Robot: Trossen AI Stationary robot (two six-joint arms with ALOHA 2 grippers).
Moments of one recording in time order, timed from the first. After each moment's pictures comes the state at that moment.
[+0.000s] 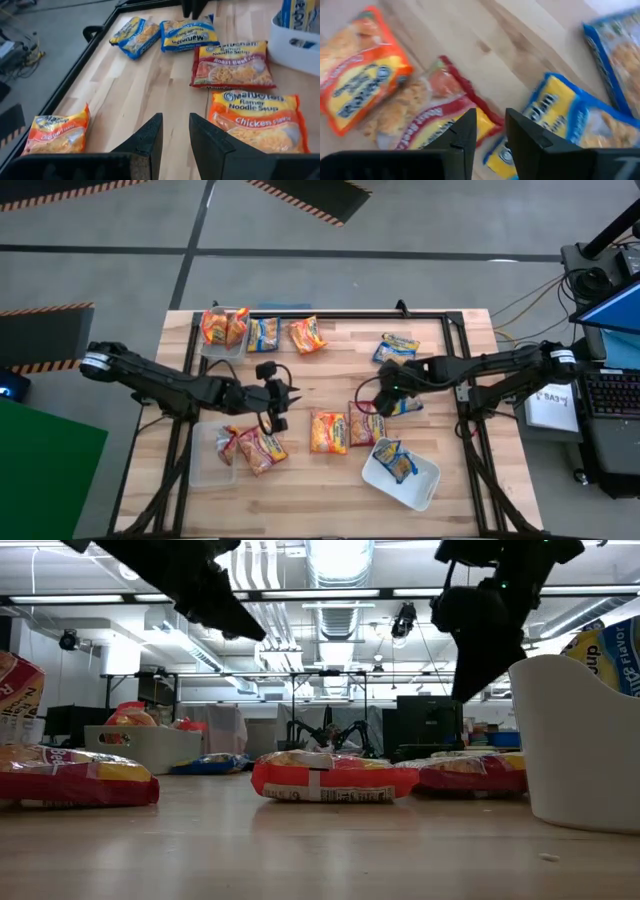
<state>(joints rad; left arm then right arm) -0.21 1.26 0.78 -0.12 -0.51 -0.07 0.00 1.29 0.87 -0.66 0.16 0.65</state>
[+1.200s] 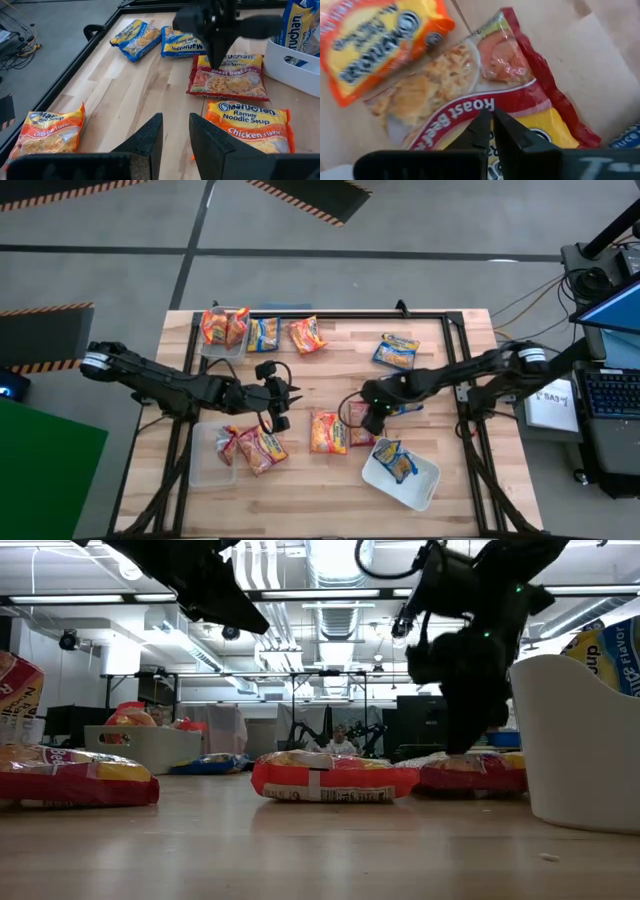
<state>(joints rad) -0.21 1.26 0.81 -0.13 -0.51 -0.14 0.02 1.56 0.83 -0.41 -0.07 0.57</state>
